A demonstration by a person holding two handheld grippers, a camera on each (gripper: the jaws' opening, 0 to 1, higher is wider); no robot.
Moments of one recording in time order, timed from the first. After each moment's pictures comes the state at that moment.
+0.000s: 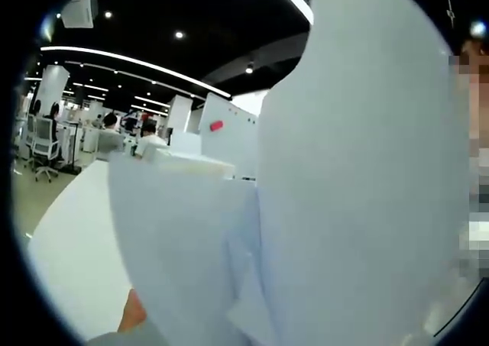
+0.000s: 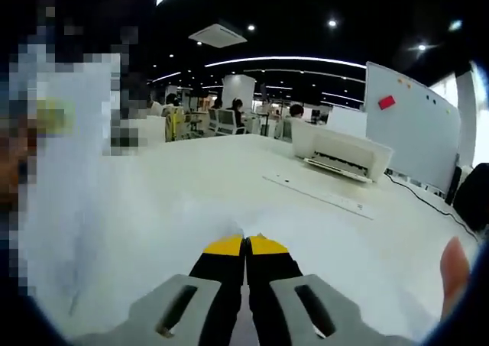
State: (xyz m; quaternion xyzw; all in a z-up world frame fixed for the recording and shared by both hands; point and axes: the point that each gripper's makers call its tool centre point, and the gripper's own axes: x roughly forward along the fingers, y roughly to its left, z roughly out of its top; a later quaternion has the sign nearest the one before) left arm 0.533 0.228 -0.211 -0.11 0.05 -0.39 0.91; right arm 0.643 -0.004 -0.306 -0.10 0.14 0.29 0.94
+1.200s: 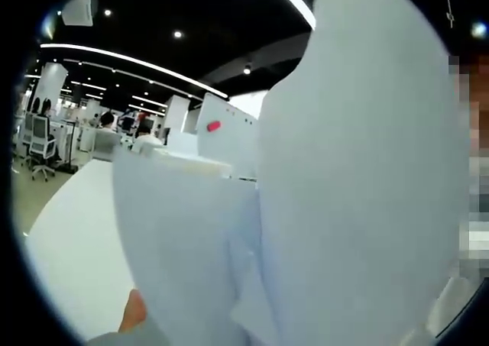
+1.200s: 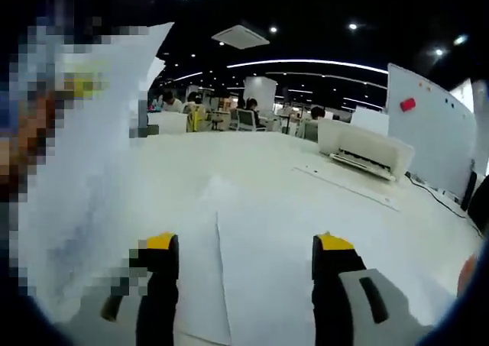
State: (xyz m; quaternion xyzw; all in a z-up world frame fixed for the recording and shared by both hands) left arm 0.539 0.224 -0.214 -0.11 0.05 -0.40 0.91; right arm 0.632 0.012 -0.359 -0.10 0.15 0.33 0.93
